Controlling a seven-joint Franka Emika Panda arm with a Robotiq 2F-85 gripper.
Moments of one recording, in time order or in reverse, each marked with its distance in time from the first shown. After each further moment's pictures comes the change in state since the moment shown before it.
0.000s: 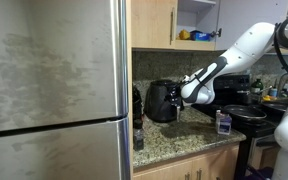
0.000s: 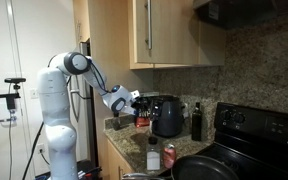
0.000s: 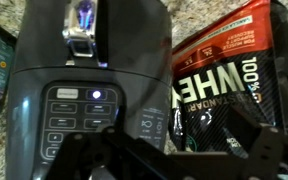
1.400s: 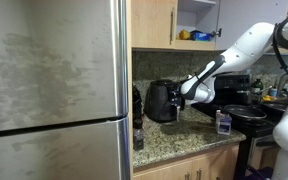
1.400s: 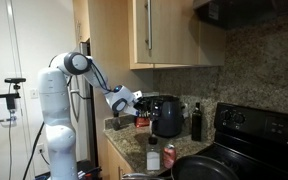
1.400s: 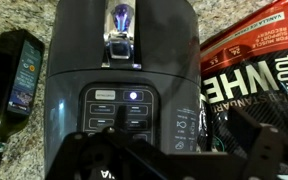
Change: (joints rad) arm -0.041 0.004 0.006 0.015 0.118 -0.005 -0.102
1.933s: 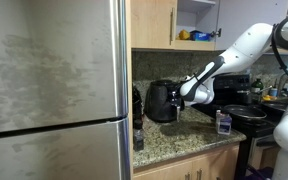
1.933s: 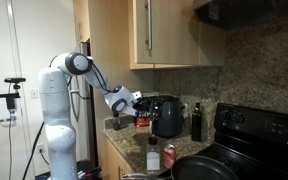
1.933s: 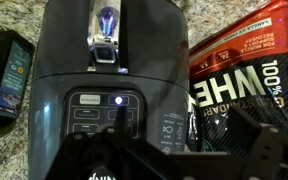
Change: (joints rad) arm 0.018 0.011 0.001 0.000 -0.021 -0.002 0.015
